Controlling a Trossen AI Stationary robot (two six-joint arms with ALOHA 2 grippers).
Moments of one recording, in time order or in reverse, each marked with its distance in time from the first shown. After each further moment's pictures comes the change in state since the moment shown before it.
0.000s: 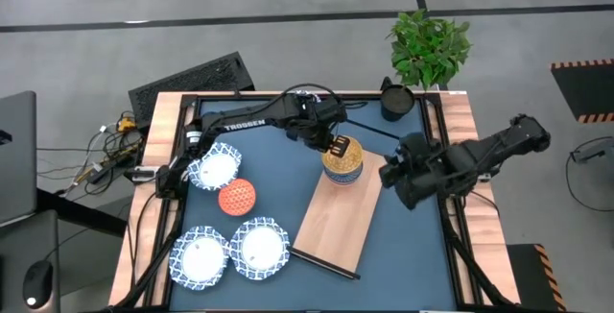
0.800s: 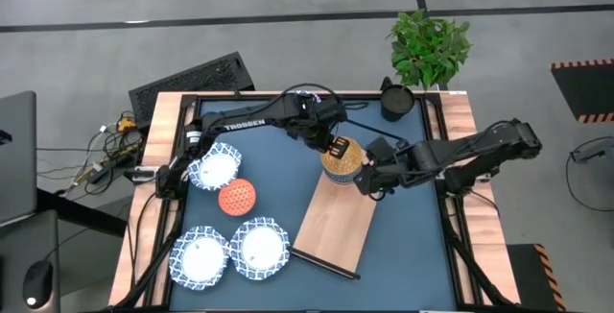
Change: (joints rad) left arm -0.006 0.000 0.000 0.000 0.012 0.071; right arm -0.180 0.139 -0.071 0.266 -0.217 -0.338
